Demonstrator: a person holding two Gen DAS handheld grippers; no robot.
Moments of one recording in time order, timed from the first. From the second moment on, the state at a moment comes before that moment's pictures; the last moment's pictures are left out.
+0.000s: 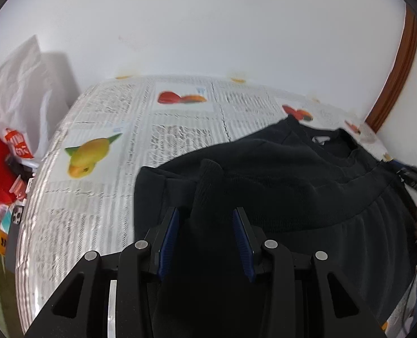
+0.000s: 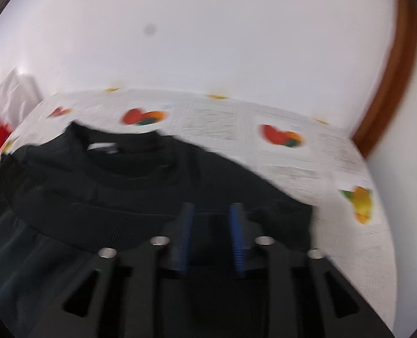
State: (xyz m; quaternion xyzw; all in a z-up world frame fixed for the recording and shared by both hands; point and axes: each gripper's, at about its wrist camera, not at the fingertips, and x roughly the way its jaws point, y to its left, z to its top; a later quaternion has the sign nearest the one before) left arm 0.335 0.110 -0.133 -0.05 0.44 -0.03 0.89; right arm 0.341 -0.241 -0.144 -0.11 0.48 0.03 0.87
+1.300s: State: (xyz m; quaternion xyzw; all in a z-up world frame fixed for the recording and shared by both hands) left arm 0.272 0.122 -0.124 -0.07 0.45 0.00 0.89; right arm 0.233 -0.332 -0.128 -0.03 0.51 -0.03 0.86
